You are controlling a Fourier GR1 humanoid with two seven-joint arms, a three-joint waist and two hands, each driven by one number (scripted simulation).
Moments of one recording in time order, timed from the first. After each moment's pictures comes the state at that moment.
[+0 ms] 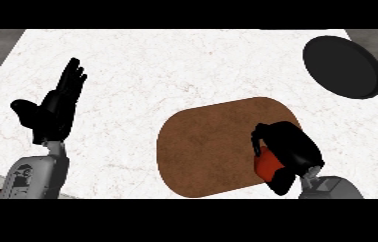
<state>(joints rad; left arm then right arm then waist) -0.23 0.19 0.11 -1.46 0.01 0.06 0.08 -0.14 -0.30 0.34 -1.71 0.92 0.51 0.23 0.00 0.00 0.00</state>
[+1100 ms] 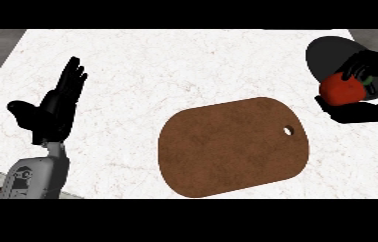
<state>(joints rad) -0.22 0.18 0.10 -1.50 0.01 0.06 0.10 -0.36 -0.33 -0.28 -1.69 0.59 0.27 0.13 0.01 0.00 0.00</state>
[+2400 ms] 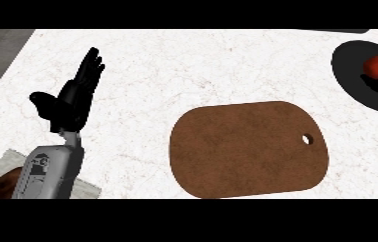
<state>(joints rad) -0.30 0.15 0.06 -1.46 -0.01 0.04 0.07 -0.76 -0.66 -0.51 -0.42 0.75 -0.20 -0.43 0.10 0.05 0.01</state>
